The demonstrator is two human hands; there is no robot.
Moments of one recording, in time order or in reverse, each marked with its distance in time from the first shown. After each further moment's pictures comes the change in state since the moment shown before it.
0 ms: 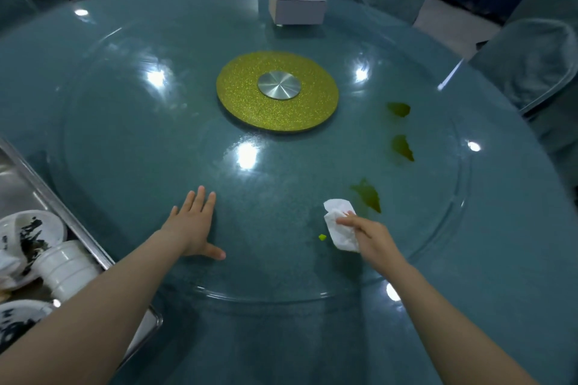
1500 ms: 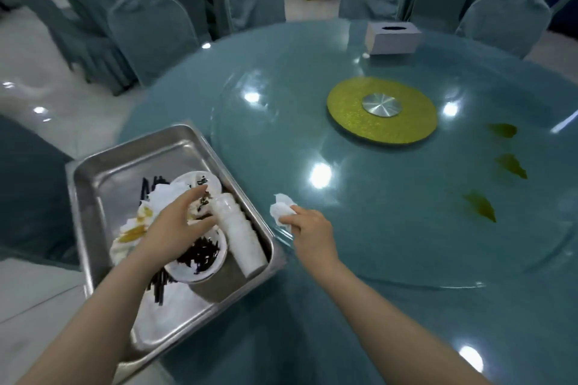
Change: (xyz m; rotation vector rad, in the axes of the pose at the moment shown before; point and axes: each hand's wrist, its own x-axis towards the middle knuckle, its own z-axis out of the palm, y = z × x) left_hand -0.238 -0.134 0.026 -0.797 0.650 -0.174; right_hand -0.093 -0.180 0.221 -0.148 0.092 -0.650
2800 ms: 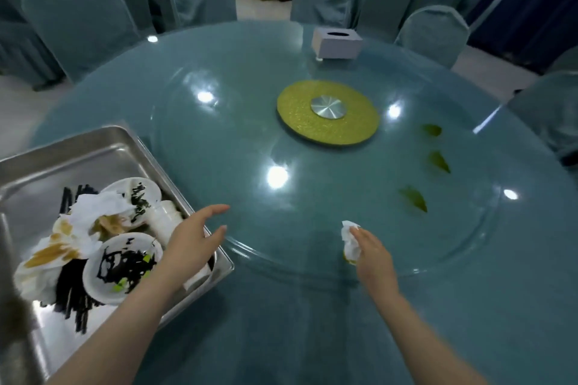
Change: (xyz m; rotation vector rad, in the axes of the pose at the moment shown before) left_hand 0.010 0.052 0.095 -0.141 -0.034 0.096; right_hand -0.066 0.138 -0.124 -0.163 -0.006 0.469
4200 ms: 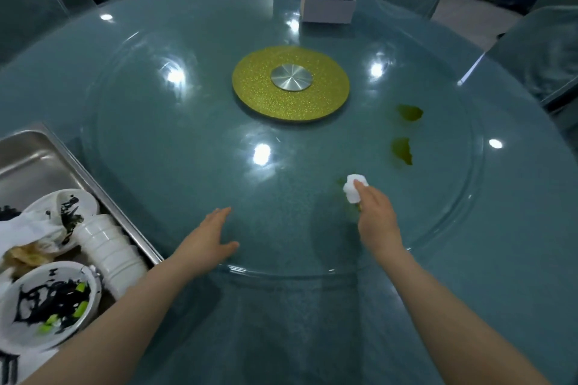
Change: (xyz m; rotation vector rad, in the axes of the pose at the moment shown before) left_hand 0.056 0.019 0.104 0.315 -0.450 -0.089; right_hand 0.076 0.069 -0.034 -0.186 0.105 -0.052
